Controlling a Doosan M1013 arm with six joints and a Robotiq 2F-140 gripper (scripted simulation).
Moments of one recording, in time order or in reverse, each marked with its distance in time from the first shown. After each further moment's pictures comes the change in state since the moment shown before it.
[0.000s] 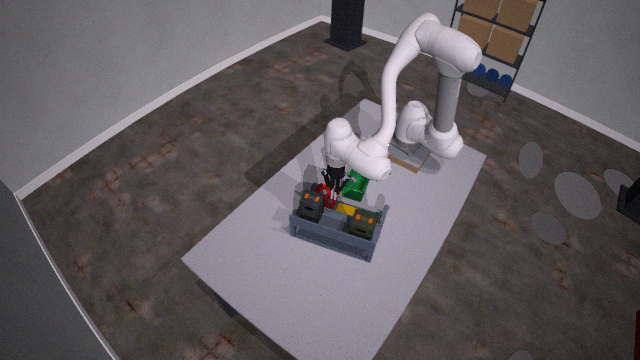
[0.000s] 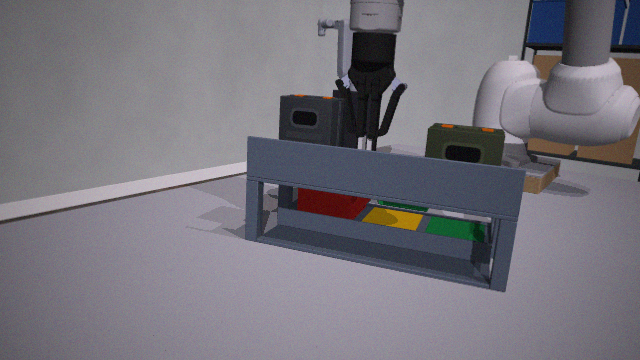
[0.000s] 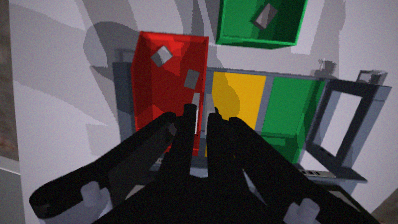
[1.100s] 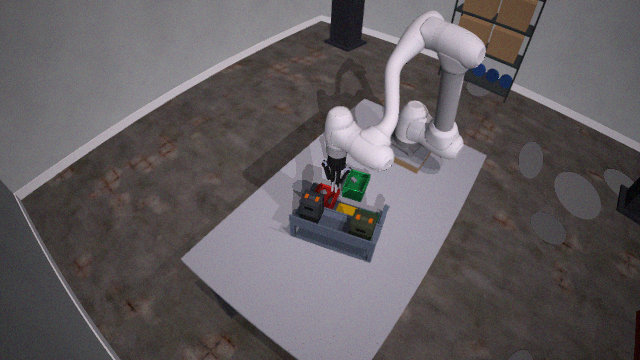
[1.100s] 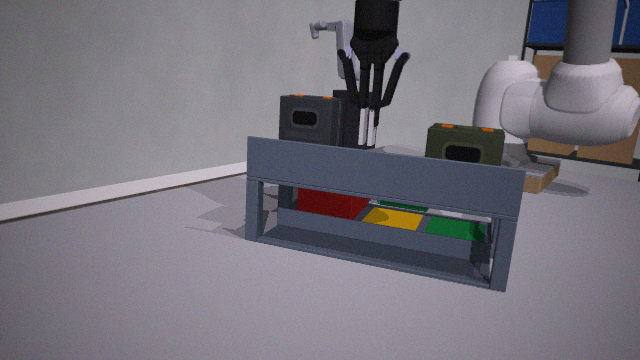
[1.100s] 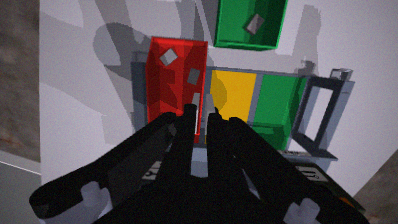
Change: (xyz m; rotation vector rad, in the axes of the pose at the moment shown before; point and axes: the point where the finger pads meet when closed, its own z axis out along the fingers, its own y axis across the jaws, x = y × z) arm 0.002 0.000 -0.052 0.000 0.000 0.000
